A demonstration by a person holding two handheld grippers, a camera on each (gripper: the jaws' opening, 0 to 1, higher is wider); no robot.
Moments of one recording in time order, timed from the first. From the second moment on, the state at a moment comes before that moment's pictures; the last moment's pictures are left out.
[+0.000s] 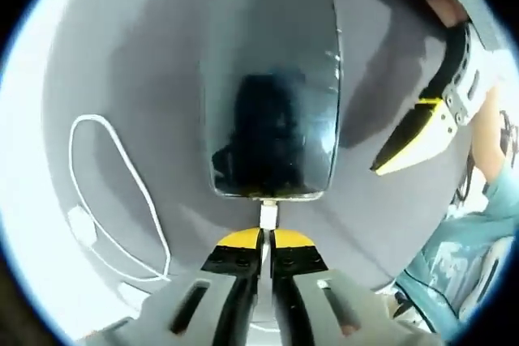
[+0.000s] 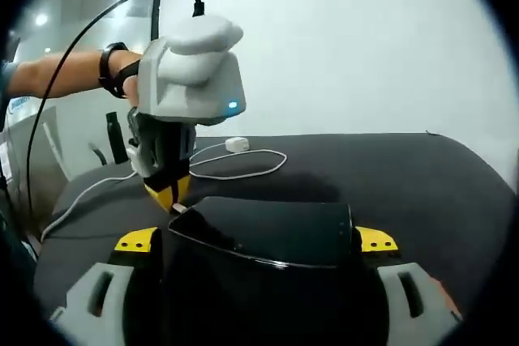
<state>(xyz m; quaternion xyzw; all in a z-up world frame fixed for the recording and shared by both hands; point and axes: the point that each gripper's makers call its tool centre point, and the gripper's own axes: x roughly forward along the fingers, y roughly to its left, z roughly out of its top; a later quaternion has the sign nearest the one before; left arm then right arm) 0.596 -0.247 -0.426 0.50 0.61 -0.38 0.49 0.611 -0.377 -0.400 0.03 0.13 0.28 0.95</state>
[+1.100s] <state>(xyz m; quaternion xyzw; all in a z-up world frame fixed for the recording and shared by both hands) 0.600 -0.249 -0.429 0.63 0.52 -0.36 0.46 0.612 -0.377 -0.399 0.04 0.13 0.28 0.95</state>
